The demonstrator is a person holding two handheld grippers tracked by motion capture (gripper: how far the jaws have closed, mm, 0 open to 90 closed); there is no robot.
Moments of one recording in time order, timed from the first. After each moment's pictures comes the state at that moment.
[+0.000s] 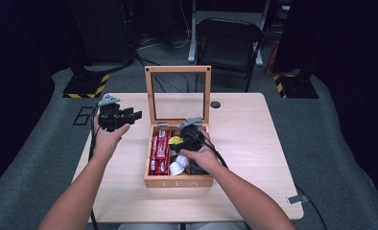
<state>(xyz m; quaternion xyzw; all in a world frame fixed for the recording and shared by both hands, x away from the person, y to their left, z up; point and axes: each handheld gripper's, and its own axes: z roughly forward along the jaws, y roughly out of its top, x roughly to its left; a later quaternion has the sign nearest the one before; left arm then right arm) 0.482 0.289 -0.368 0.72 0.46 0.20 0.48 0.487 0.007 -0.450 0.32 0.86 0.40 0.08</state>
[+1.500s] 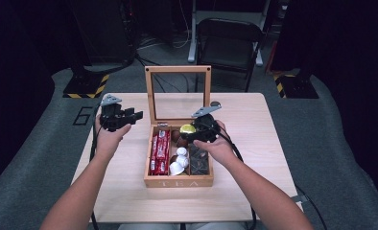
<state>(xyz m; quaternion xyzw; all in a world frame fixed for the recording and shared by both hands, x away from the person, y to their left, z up) 0.484 0.284 -0.370 0.72 0.46 0.20 0.48 0.482 -0.036 -0.394 0.32 0.84 0.42 0.12</state>
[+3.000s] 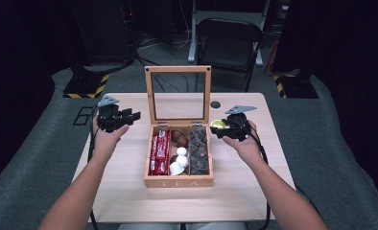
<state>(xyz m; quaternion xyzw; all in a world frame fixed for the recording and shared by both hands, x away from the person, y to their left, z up) 0.481 0.292 -0.371 0.72 0.47 0.20 0.47 0.487 -0.128 -0.397 0.39 0.80 0.42 0.17</state>
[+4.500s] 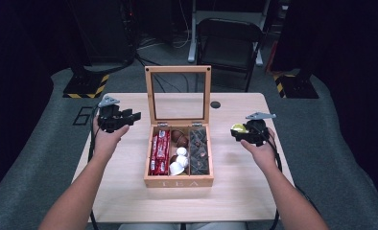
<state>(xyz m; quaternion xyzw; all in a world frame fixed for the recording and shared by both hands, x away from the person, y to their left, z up) 0.482 0.291 -0.372 0.72 0.46 0.20 0.47 0.486 -0.190 -0.428 0.46 0.77 0.39 0.21</state>
